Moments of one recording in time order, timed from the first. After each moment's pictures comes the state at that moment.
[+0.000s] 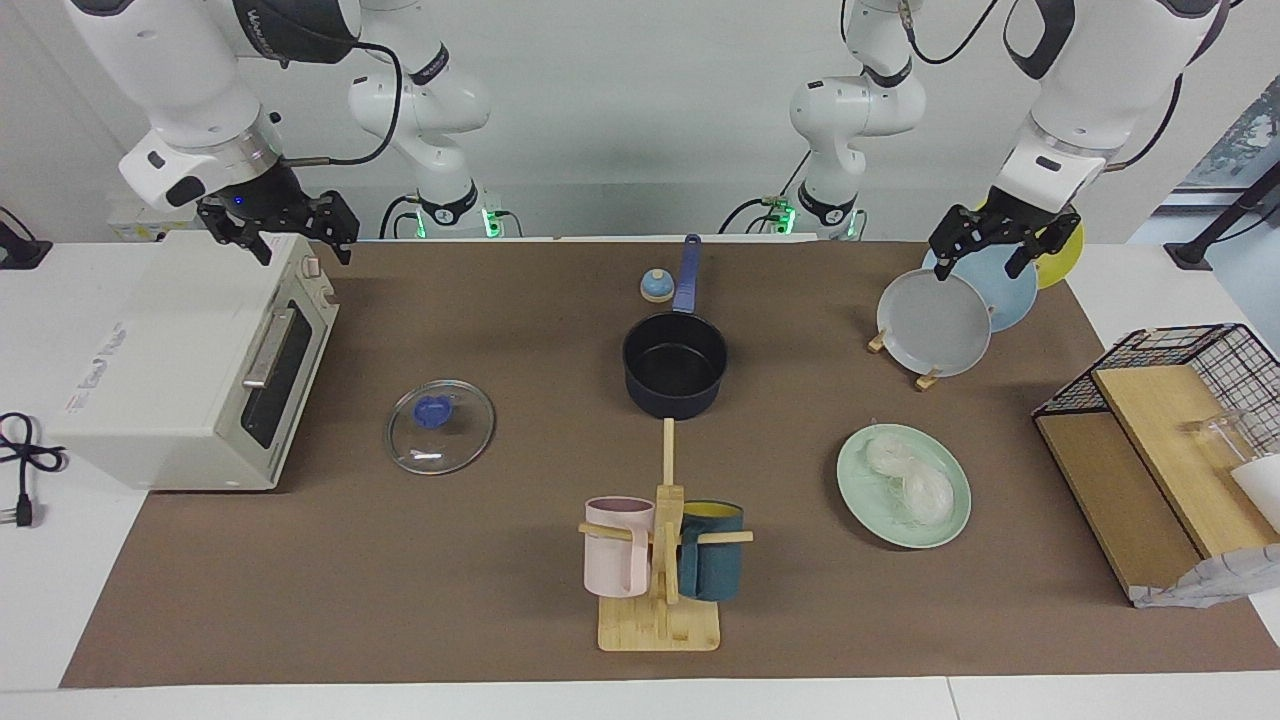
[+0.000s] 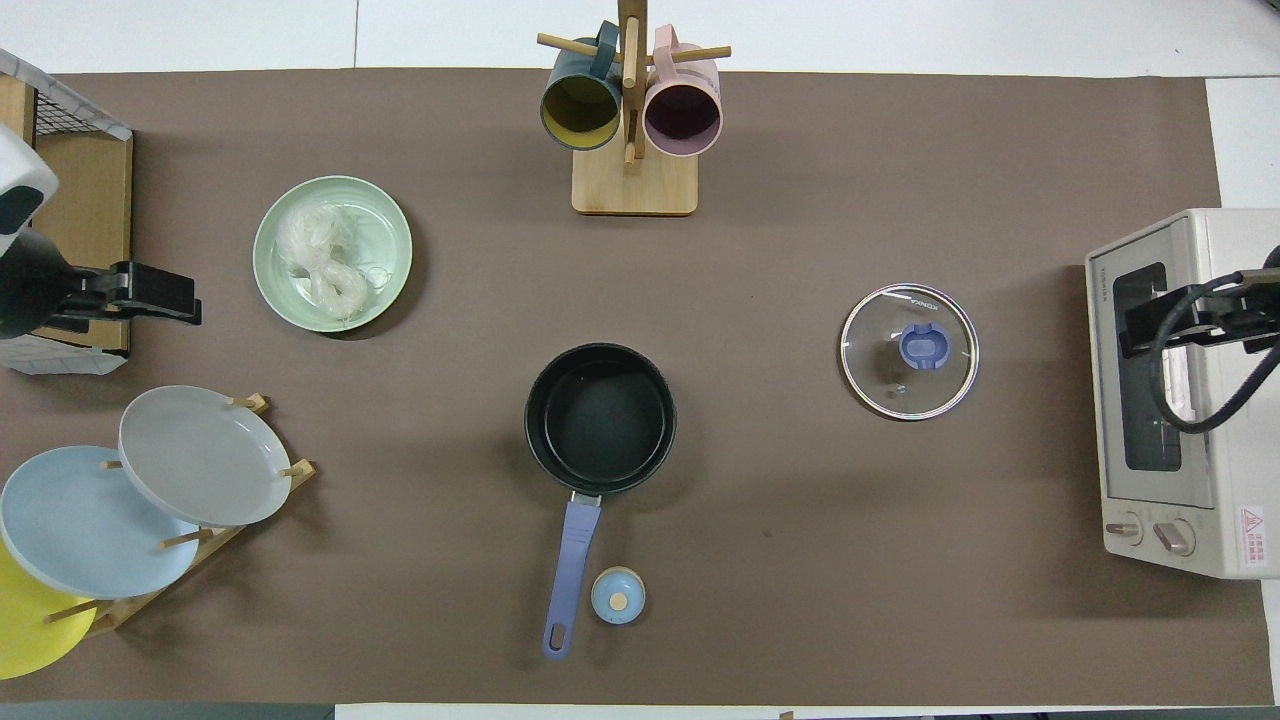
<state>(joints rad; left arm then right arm) -0.02 -0.01 -0.09 -1.68 -0.02 1.67 -0.10 0.04 -0.01 -0.06 -1.57 -0.04 1.44 -0.03</state>
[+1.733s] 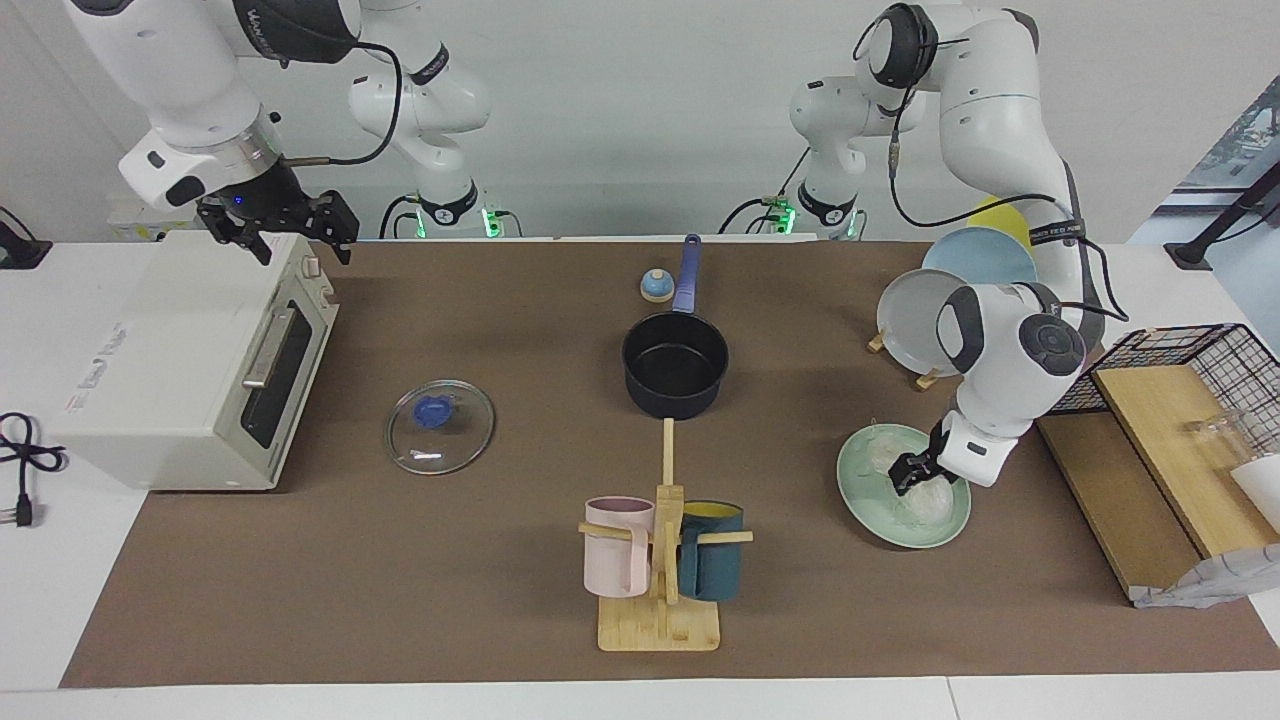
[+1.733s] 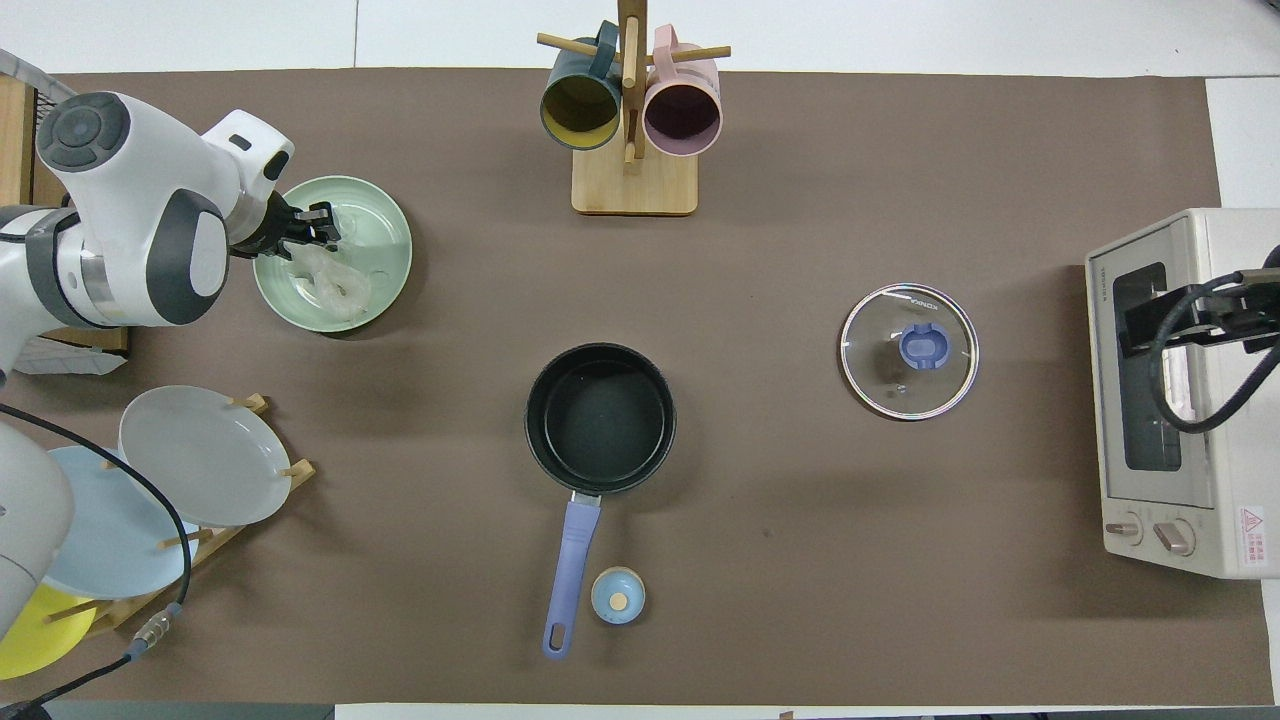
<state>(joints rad) -0.02 0.51 -0.09 -1.65 0.03 2.20 -0.23 0.04 -0.01 -0.06 -1.57 -0.04 1.44 -0.03</state>
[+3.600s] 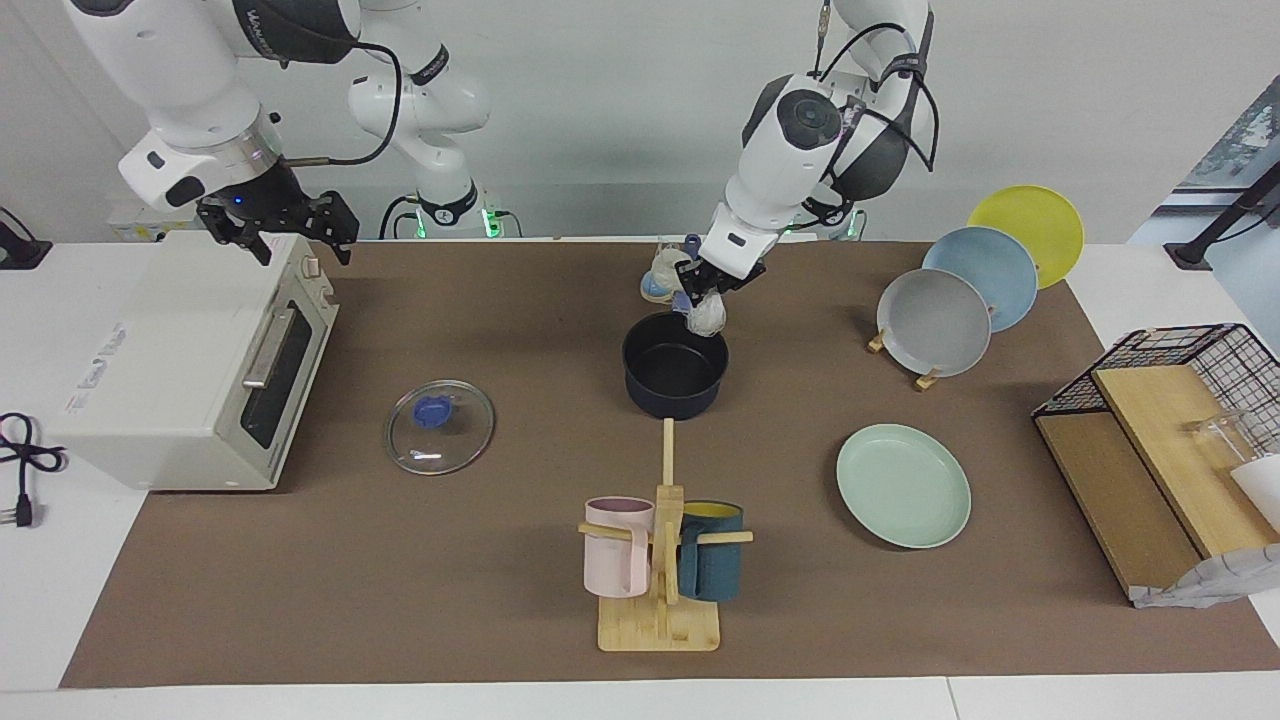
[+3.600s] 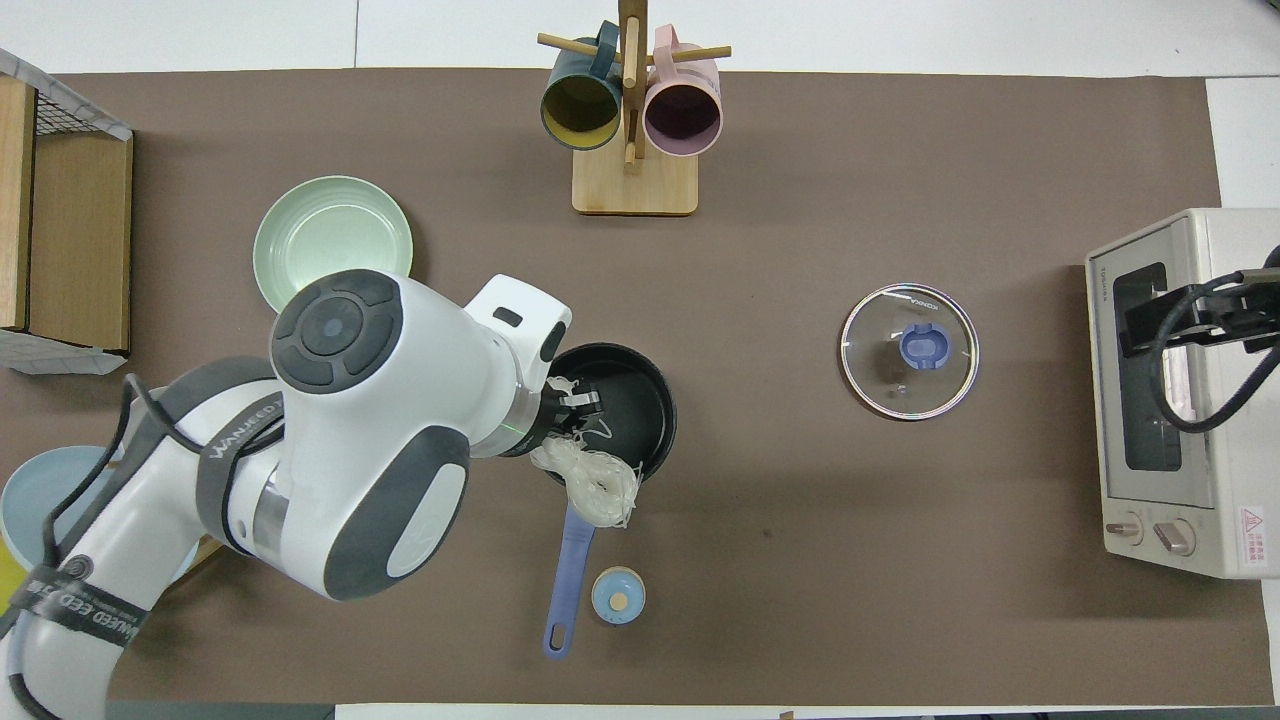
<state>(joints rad) -0.44 0.03 -0.19 -1.94 -0.26 1.97 -0.72 0.04 -0.01 -0.06 -1.57 -0.04 1.44 -0.03</state>
